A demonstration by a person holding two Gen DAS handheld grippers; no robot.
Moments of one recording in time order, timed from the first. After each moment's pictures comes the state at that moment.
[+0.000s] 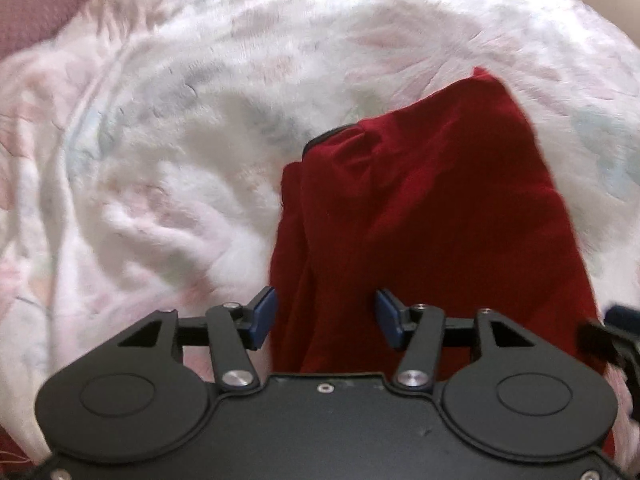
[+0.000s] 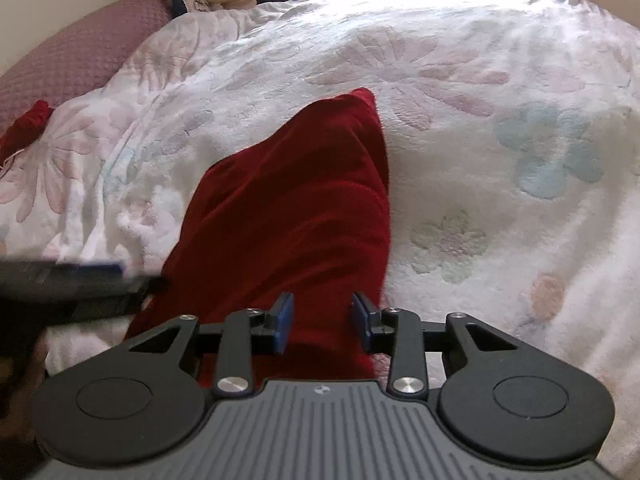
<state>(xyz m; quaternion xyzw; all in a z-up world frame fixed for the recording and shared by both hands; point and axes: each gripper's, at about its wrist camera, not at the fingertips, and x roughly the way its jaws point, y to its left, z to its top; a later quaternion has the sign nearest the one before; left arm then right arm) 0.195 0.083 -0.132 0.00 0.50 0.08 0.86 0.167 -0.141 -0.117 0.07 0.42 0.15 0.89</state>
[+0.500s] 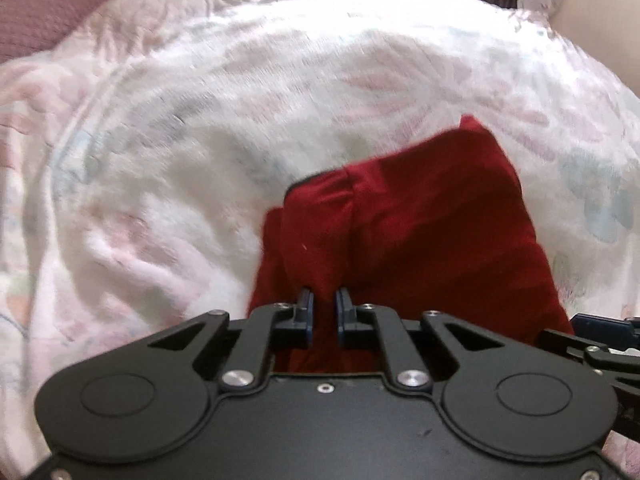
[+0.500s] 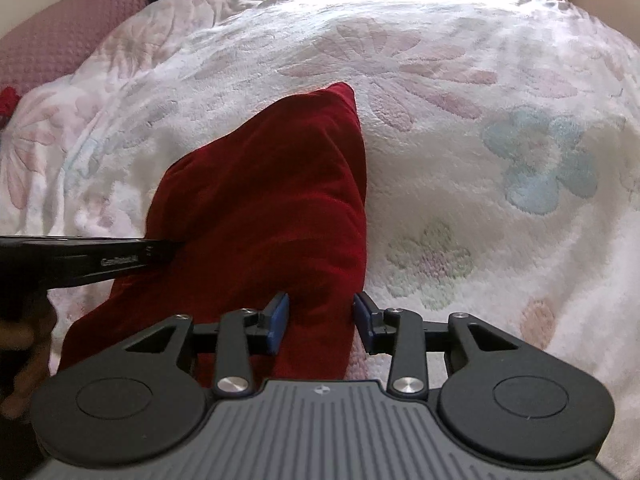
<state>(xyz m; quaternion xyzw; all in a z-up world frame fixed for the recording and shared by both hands) 0.188 0.083 -0.119 -0.03 0.43 0.08 0.90 0.197 -0.129 -0.127 0.04 0.44 0.11 0.89</state>
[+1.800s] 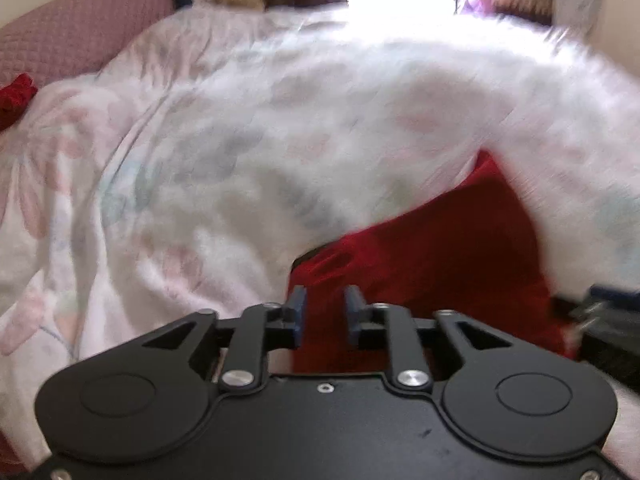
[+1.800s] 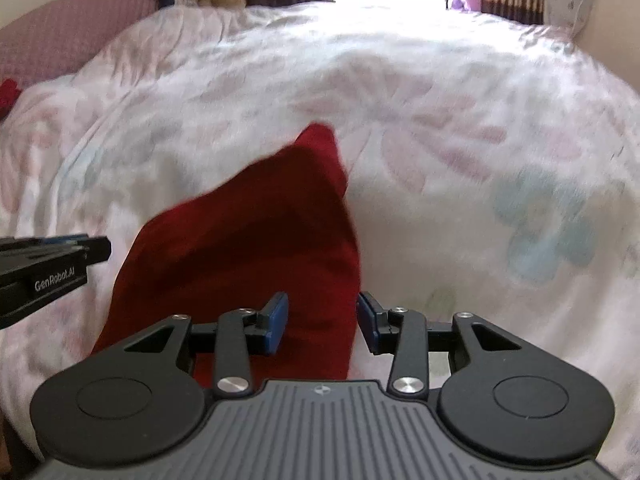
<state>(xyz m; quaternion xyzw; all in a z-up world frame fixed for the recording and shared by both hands) 0.208 0.082 -0.109 0.01 0.43 0.16 0.89 0.218 -0.109 -0.102 0.00 0.40 0.10 0.91</state>
